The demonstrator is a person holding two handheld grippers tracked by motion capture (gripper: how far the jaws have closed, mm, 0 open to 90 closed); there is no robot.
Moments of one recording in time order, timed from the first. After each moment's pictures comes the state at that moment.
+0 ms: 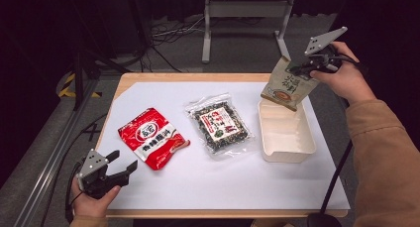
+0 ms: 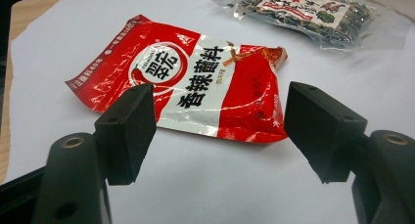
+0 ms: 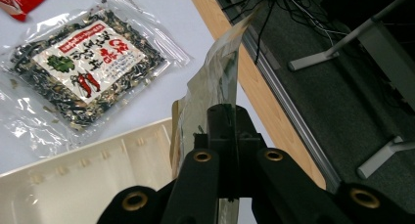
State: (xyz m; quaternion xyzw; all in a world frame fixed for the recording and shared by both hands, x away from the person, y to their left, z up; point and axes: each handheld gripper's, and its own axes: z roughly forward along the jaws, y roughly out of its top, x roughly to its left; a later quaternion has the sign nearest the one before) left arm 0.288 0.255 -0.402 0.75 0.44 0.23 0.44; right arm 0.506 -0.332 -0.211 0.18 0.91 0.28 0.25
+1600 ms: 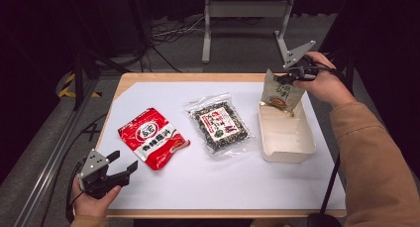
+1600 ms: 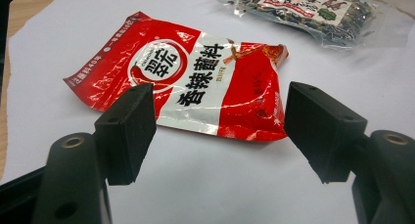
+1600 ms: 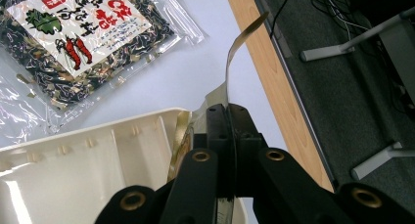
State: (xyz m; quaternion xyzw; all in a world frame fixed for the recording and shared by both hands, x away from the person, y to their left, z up) left arm 0.288 0.255 -0.404 0.75 0.44 0.23 0.44; right arm 0.525 -0.300 -0.251 0.13 0.94 0.23 0.24
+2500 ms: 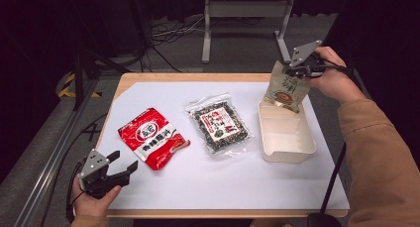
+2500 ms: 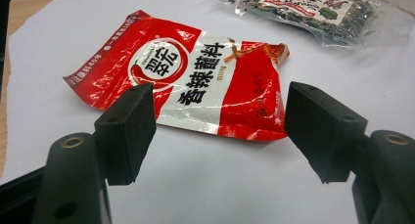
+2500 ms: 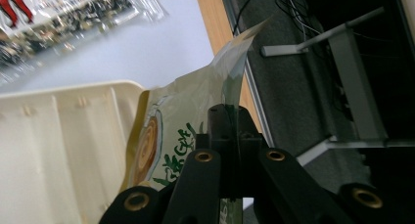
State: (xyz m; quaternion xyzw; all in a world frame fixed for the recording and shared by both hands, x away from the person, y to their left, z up) left arm 0.288 0.255 -0.405 0.75 0.45 0.23 0.44; right arm 0.525 -0.316 -0.239 0.09 0.93 0.17 0.32
